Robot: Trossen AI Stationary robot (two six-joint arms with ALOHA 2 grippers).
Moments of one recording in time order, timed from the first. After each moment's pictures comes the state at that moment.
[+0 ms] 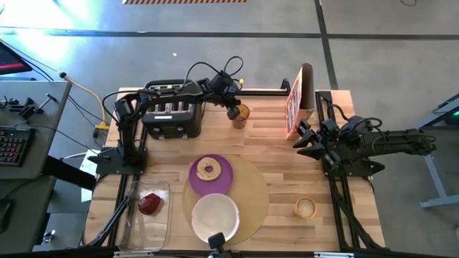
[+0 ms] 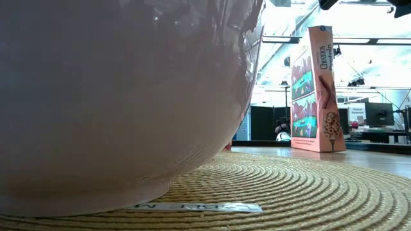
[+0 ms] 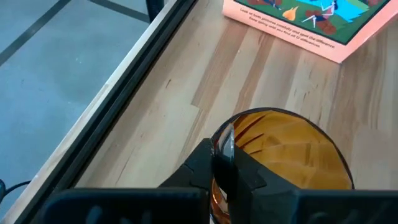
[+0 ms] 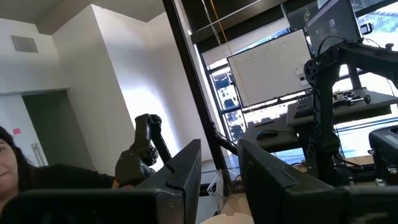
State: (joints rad) left arm 0.51 1.93 1.45 -0.29 0.08 0.05; right arm 0.01 0.52 0.43 0.42 -0.35 0.42
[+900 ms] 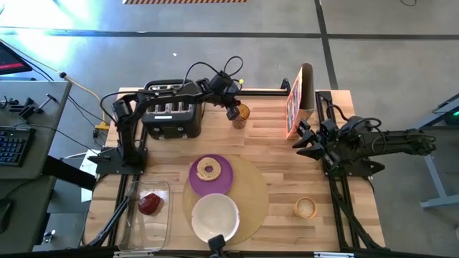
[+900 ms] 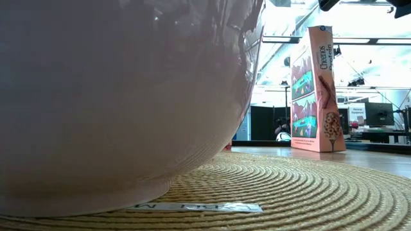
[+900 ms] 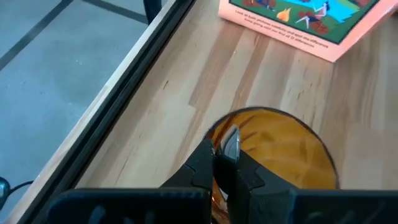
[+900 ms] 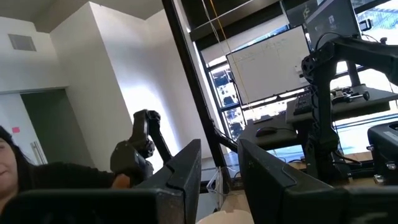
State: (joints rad) left arm 0.49 1.90 1.45 -0.31 0.08 0.06; right arm 0.01 0.52 0.43 0.41 -0.35 0.42
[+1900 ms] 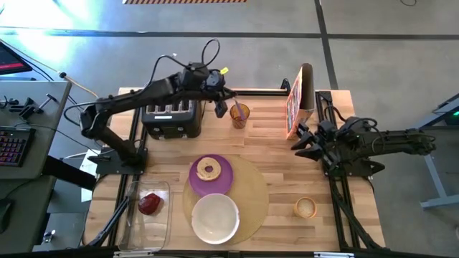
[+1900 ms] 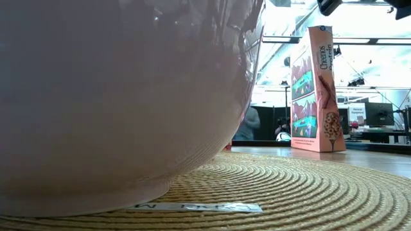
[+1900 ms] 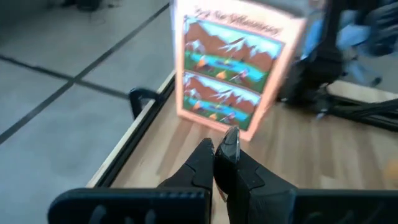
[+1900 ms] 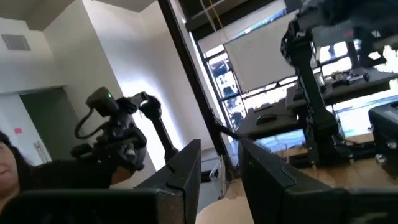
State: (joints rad) left arm 0.38 1.53 1.45 -0.36 0.07 -0.01; right arm 0.02 0.52 0.43 0.35 -0.35 0.45
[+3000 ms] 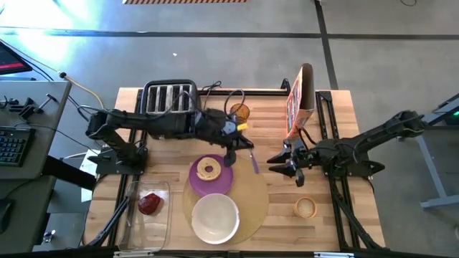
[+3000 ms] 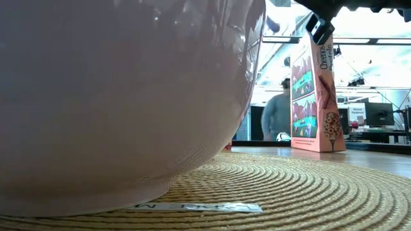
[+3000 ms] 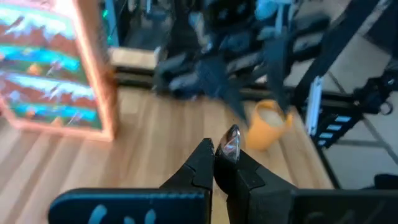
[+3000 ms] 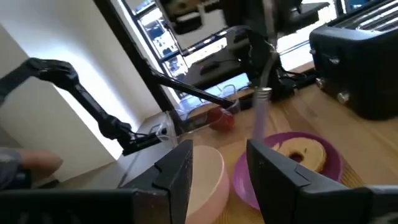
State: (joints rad) left arm -0.02 1.63 1.45 -0.23 0.07 -0.13; right arm 0.33 0.91 0.43 0.45 0.16 0.47
